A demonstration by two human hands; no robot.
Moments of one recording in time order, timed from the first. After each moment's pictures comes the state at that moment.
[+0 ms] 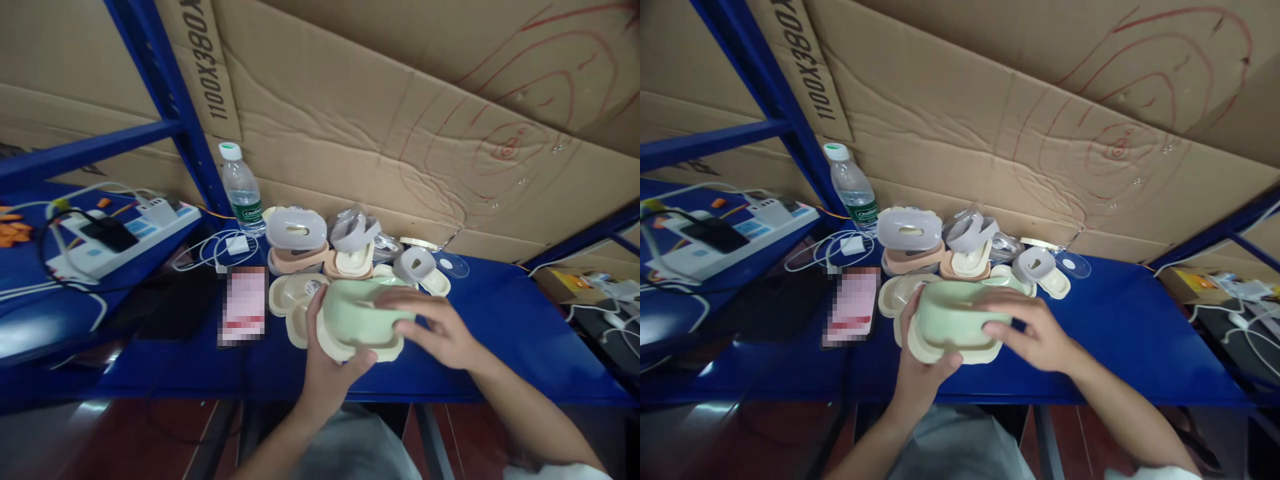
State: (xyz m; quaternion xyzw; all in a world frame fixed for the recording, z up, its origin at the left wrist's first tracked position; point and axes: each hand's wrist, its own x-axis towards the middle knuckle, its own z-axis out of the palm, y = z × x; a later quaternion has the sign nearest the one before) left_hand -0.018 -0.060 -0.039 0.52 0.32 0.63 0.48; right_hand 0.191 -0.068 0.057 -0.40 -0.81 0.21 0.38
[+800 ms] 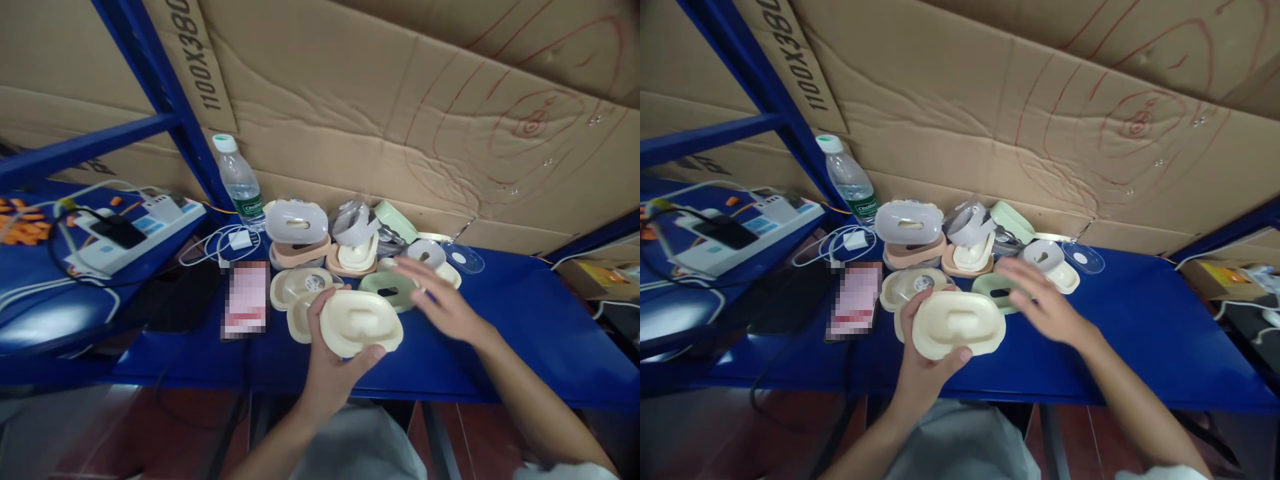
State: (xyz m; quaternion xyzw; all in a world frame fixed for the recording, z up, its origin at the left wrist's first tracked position) left_hand -0.013 -0.067 -0.038 0.50 0.30 0.60 0.55; right_hand 0.246 -0.040 0.018 -0.47 -0.84 0.06 0.28
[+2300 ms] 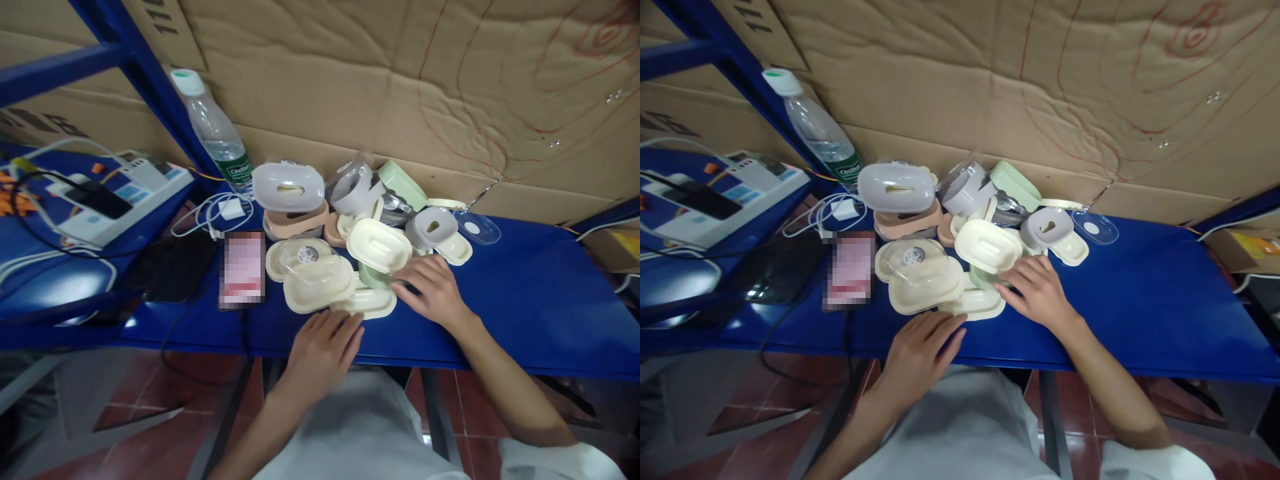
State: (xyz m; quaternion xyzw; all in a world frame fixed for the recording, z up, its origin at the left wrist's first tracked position) left_hand -0.050 -0.079 -0.054 0.87 0.33 0.34 0.09; right_hand 0.236 -0.056 -0.025 -0.47 -0.83 -0.07 0.28
